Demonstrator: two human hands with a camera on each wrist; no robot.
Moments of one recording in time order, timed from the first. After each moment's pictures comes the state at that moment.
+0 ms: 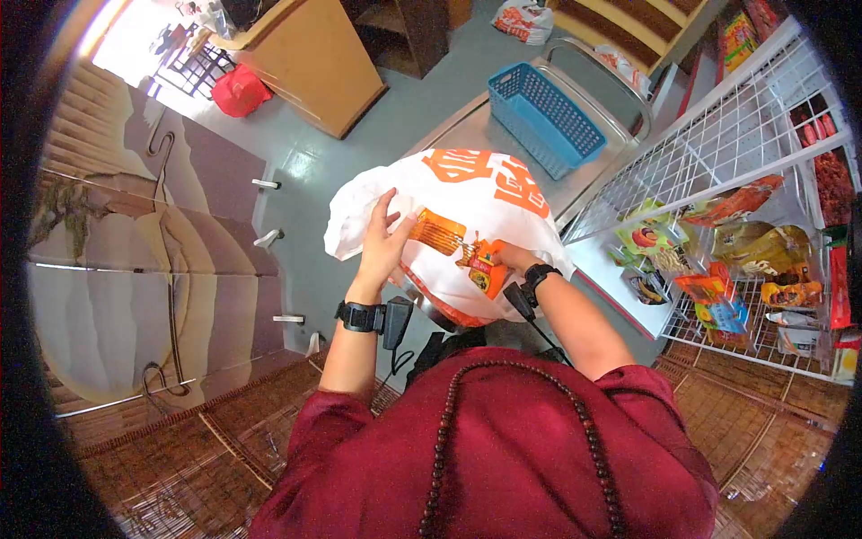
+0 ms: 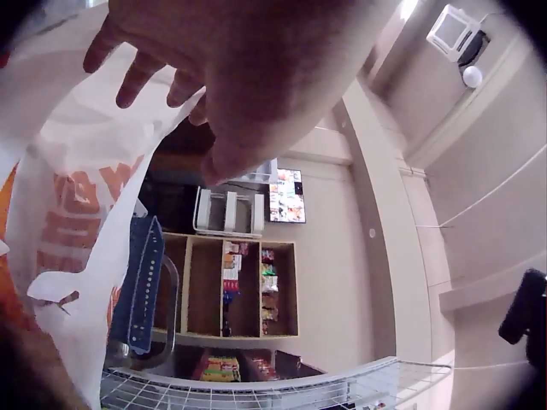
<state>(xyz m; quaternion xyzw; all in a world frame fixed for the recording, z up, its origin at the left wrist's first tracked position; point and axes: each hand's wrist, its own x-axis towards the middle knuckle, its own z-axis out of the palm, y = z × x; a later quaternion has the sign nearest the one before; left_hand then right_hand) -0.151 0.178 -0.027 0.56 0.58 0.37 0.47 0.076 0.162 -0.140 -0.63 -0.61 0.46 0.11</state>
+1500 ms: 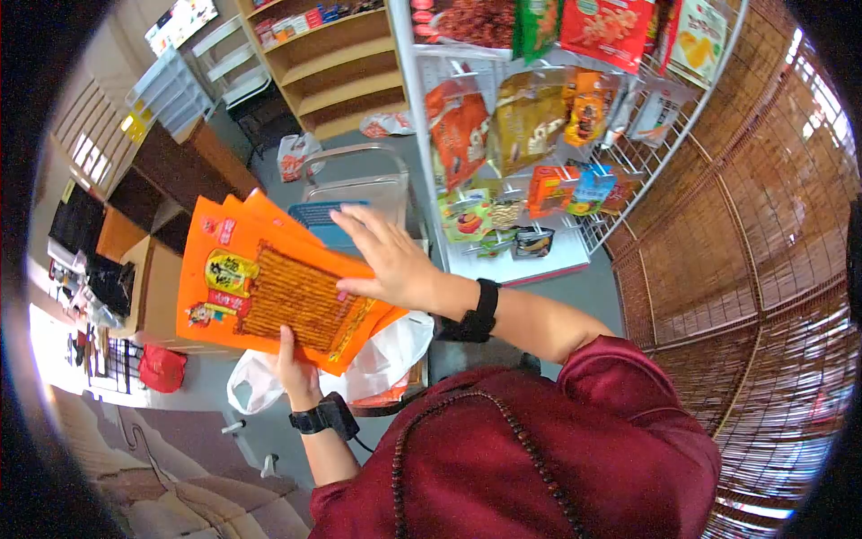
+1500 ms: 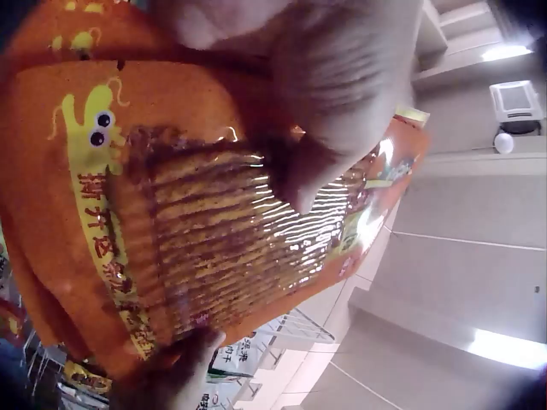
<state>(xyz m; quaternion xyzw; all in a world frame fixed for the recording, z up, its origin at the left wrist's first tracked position) -0.043 0.131 0.049 0.42 0.24 0.53 0.69 0.168 0.042 0.111 -0.58 -0.63 -0.05 0.51</state>
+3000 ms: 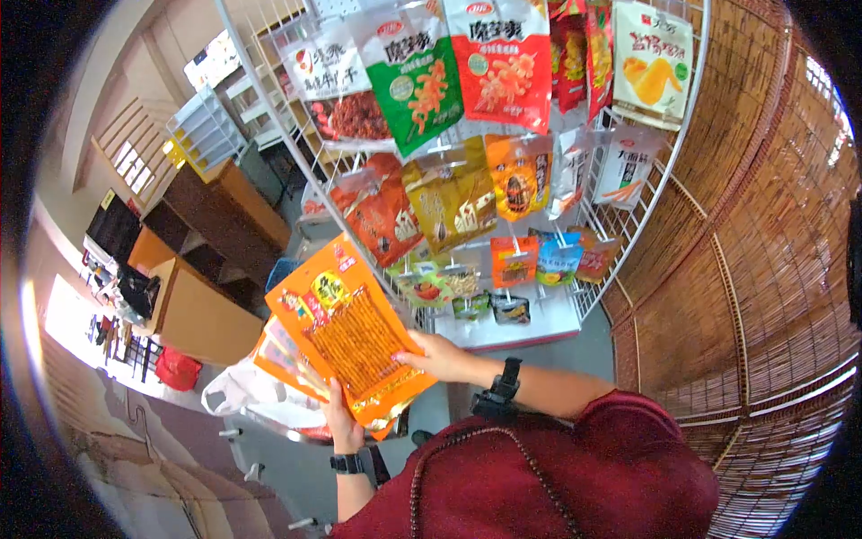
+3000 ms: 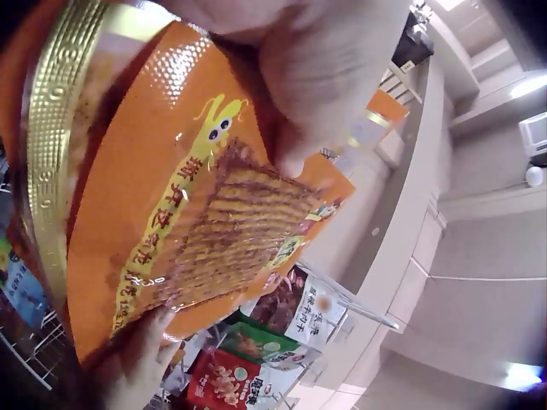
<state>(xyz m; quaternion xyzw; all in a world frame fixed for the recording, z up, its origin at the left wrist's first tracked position) 0.122 -0.080 0.027 0.38 0.31 0.51 0.71 0.324 -0.137 0.019 -0.52 -0.56 0.39 0.52</state>
